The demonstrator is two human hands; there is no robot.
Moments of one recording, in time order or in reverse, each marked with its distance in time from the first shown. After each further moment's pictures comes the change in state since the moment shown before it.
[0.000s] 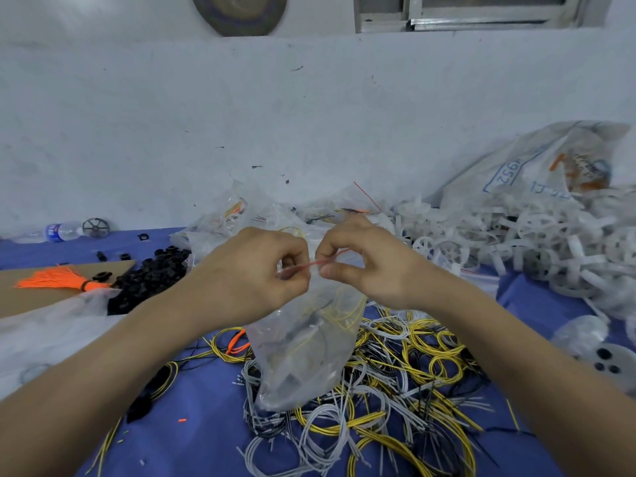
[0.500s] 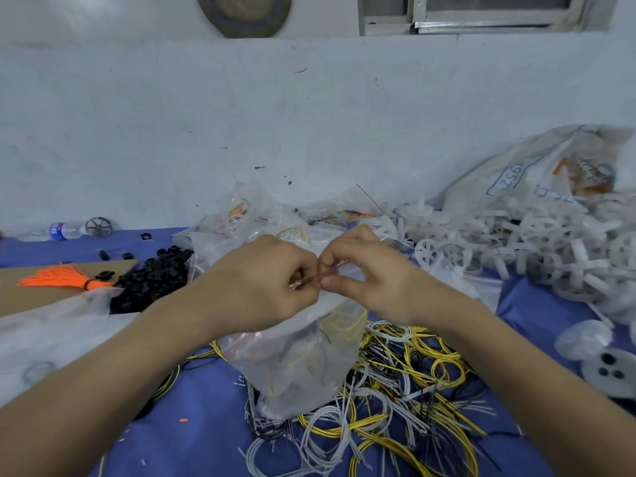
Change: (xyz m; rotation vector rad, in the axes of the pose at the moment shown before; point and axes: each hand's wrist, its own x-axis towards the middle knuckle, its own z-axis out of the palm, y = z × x) left_hand 0.000 0.008 0.001 0.076 -0.110 -0.012; right_hand -0.007 -0.001 0.009 0.063 -0.020 0.006
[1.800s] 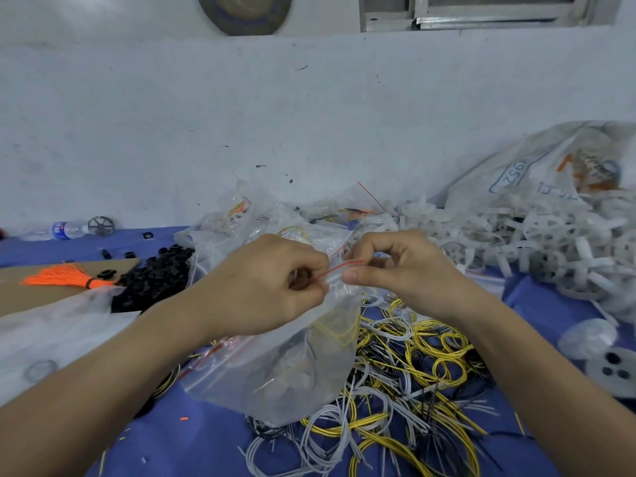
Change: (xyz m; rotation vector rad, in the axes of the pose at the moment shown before) left_hand -0.002 0.008 0.000 -0.106 0.047 0.106; right_hand -0.013 0.020 -0.011 0.488 0.109 0.149
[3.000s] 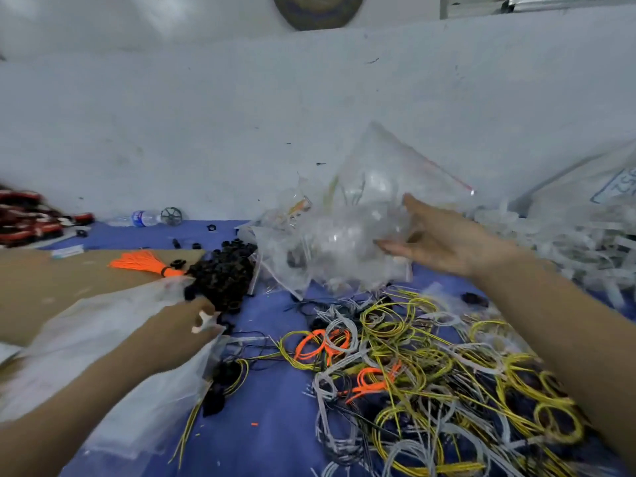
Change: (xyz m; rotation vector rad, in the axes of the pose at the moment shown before) left_hand -0.124 -0.192 0.000 0.218 -0.151 -0.840; right_hand 0.125 0.028 0.023 0.756 0.122 0.593
